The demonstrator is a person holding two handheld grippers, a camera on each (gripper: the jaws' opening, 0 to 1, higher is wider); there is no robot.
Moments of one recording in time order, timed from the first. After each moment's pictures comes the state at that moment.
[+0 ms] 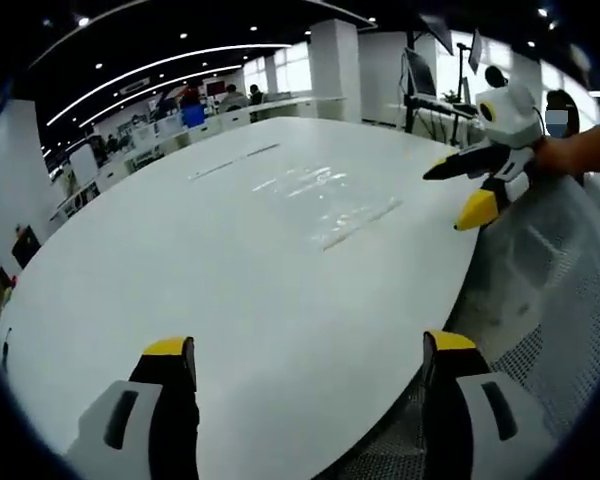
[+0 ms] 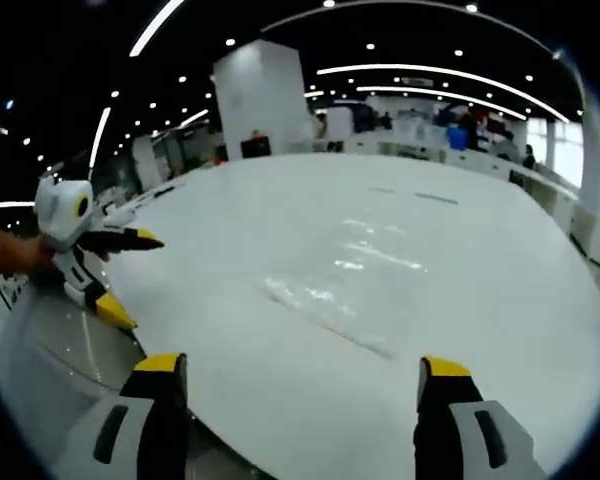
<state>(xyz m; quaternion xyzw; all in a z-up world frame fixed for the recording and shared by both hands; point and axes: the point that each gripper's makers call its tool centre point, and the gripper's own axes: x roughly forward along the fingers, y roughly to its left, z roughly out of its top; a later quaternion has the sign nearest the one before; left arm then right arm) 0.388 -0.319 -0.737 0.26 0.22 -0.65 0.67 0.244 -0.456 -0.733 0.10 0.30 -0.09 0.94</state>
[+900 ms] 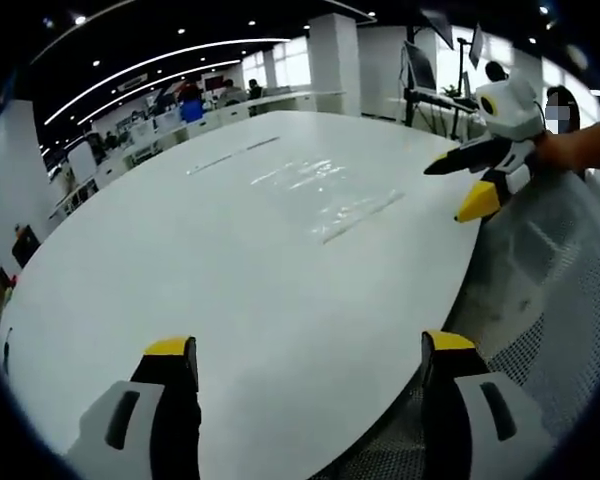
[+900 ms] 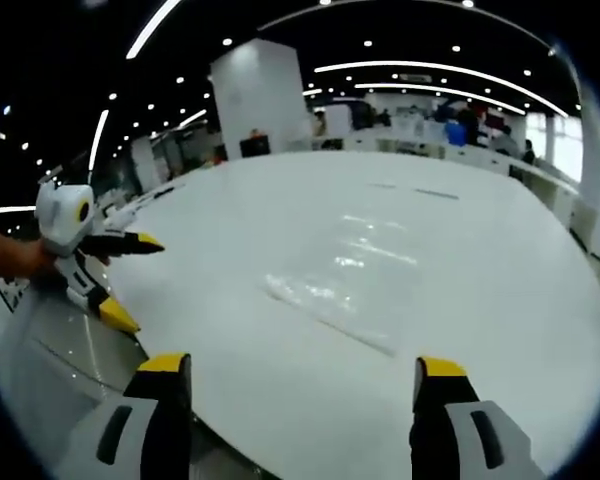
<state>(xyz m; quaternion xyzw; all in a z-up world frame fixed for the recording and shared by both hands) 0.388 -0.317 -0.741 0.27 0.23 -0.65 0.67 0.241 -0.458 -0.735 0.11 0.31 -0.09 0.94</state>
